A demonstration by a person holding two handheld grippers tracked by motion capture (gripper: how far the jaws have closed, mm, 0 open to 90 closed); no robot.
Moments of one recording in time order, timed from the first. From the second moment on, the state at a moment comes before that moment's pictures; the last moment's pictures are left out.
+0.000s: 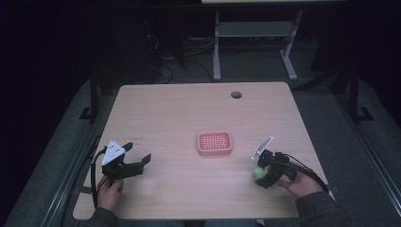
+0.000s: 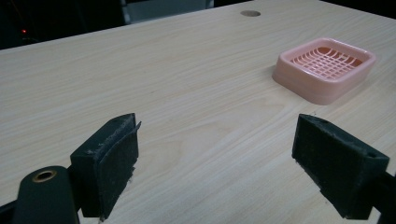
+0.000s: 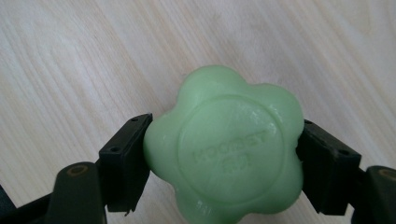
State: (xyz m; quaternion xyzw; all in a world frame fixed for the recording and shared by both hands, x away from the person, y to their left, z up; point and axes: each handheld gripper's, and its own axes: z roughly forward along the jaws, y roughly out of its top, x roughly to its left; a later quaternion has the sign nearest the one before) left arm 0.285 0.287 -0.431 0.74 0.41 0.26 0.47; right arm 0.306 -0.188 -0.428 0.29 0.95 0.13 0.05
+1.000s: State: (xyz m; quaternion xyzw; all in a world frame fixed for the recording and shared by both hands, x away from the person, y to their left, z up) left arm 0.284 0.287 -0.430 0.74 0.41 0.26 0.47; right arm 0.341 -0.145 -0.395 0.25 0.95 0.16 0.05
